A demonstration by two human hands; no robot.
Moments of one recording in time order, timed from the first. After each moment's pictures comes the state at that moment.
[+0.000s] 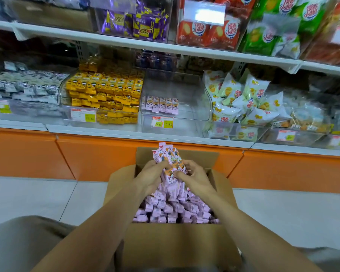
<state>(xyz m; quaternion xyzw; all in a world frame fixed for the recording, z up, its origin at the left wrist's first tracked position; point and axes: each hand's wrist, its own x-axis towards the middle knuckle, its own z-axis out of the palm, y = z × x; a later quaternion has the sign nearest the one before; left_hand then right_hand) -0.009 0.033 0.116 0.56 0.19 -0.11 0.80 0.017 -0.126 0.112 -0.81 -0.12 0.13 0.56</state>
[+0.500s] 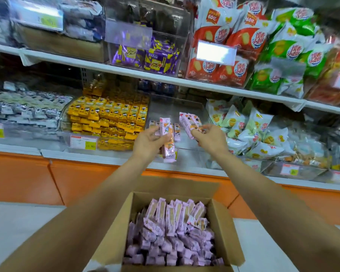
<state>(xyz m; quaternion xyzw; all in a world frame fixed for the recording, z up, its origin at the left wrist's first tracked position) 0.072 0.092 0.226 0.66 0.06 0.13 0.73 0.166 -0.082 0.247 -0.91 -0.07 -0.09 0.40</state>
